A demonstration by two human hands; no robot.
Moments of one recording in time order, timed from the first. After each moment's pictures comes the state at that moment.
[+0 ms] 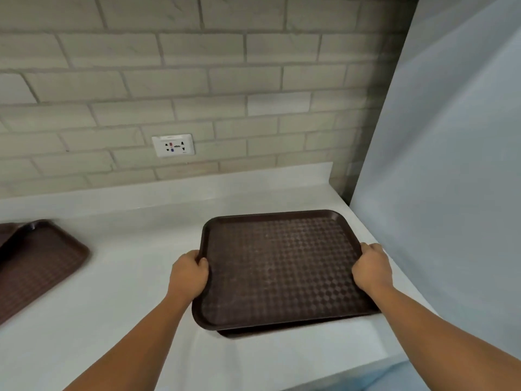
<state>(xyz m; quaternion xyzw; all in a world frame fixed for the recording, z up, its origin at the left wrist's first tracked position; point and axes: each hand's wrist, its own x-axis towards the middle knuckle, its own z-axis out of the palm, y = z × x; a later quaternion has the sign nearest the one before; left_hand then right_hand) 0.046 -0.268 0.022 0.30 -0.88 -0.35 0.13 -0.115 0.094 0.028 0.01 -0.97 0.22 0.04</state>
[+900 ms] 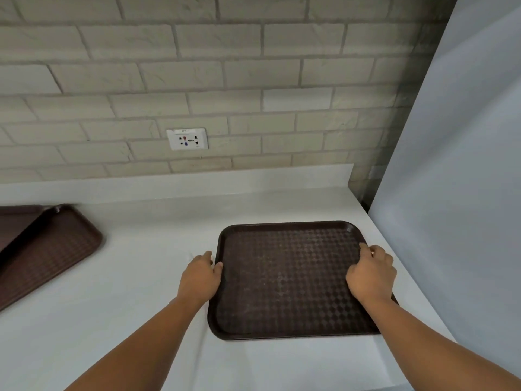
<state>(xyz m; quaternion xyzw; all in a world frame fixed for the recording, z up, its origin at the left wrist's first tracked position) 0.031 -0.251 -0.003 0.33 -0.91 -0.25 0.06 -0.143 0.078 0.000 0.06 -0.98 0.15 0.08</state>
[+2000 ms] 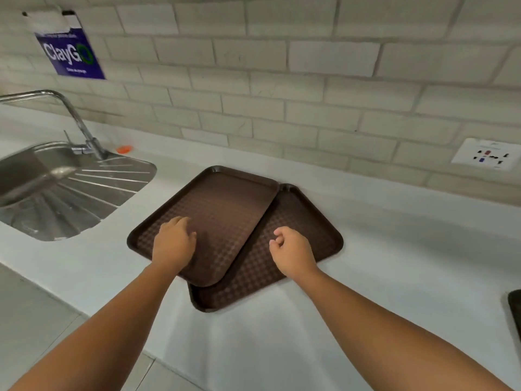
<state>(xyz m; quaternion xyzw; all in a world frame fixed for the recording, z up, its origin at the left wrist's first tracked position) 0.423 -0.748 0.042 0.55 -0.82 -0.09 0.14 0.201 -0.582 0.031 0.43 -0.80 0.37 -0.18</state>
